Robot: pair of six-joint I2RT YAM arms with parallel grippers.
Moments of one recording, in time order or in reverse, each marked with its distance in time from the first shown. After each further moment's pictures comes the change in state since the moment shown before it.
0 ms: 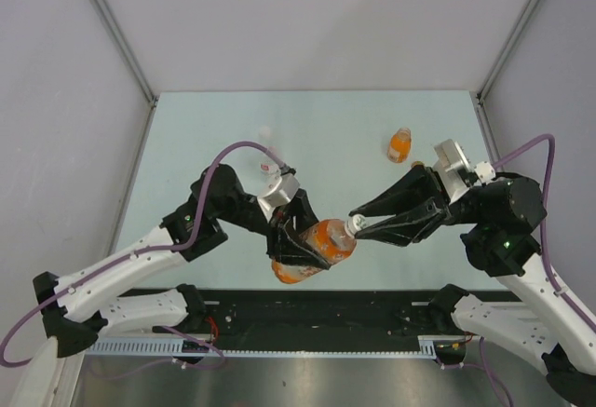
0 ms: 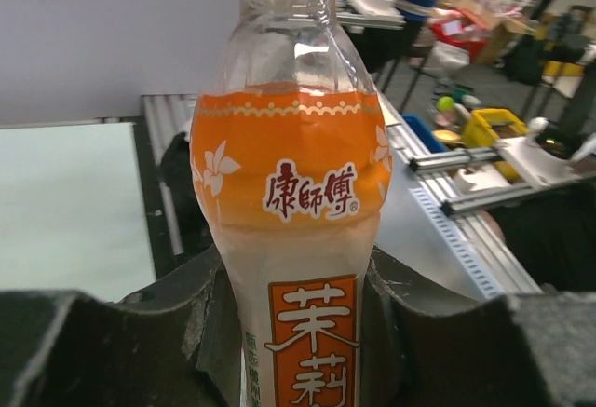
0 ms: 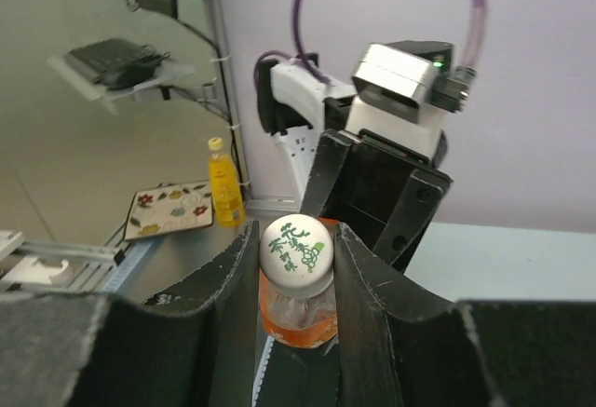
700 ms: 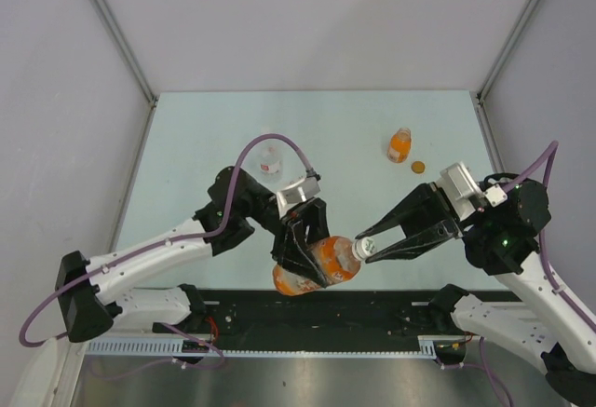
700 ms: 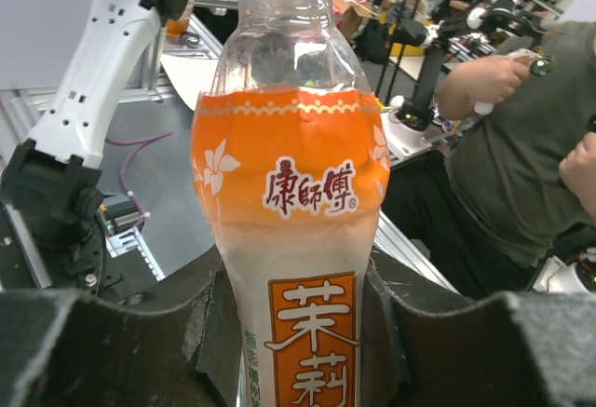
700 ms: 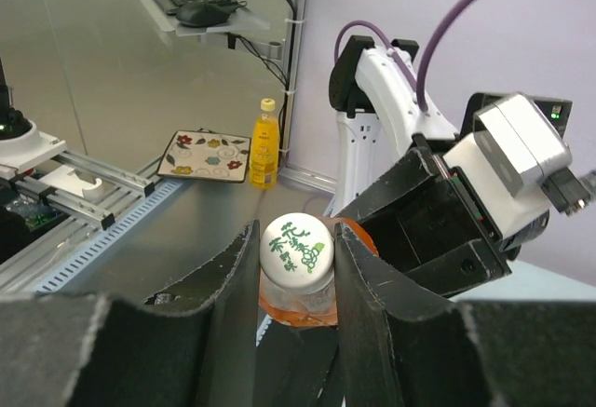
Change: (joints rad) left arm -0.002 0.154 -0.043 0.446 0.314 -0.413; right arm -0.004 0.007 0.001 0.126 -0.273 -0.033
